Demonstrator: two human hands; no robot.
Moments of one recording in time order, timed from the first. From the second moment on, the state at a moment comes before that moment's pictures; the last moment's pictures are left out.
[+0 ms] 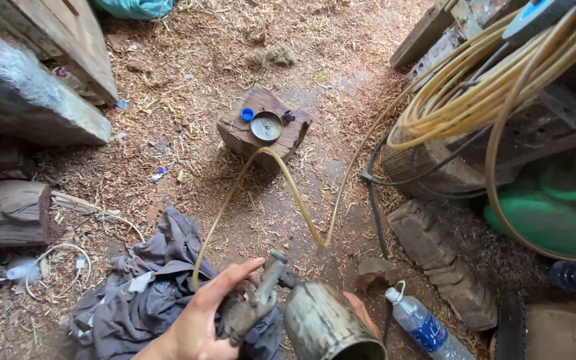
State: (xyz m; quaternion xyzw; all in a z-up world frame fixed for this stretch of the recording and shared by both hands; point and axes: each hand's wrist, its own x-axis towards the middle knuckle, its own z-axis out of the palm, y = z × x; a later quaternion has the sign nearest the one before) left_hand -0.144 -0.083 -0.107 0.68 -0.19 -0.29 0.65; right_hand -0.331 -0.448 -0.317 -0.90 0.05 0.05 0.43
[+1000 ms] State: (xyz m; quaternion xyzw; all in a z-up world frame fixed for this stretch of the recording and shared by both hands) left_hand -0.040 -0.282 -0.019 0.66 -0.24 0.01 0.71; right_hand -0.117 -0.459 -0.069 -0.76 -0.01 -0.19 0.62
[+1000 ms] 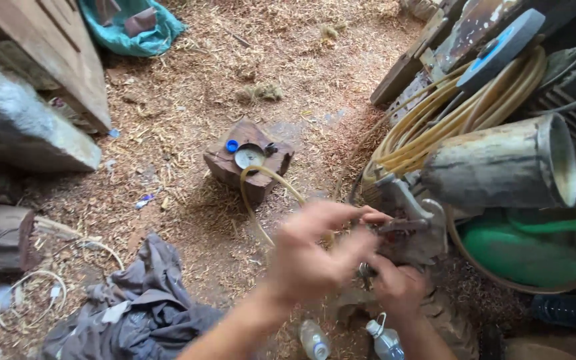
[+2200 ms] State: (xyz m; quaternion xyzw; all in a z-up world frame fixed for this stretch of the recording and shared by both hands) left_hand 0.144 -0.291 -0.182 0.26 -0.18 -0.35 0.88; right_hand -0.060 -0.458 -0.134 -0.73 -0.07 -0.19 0.65
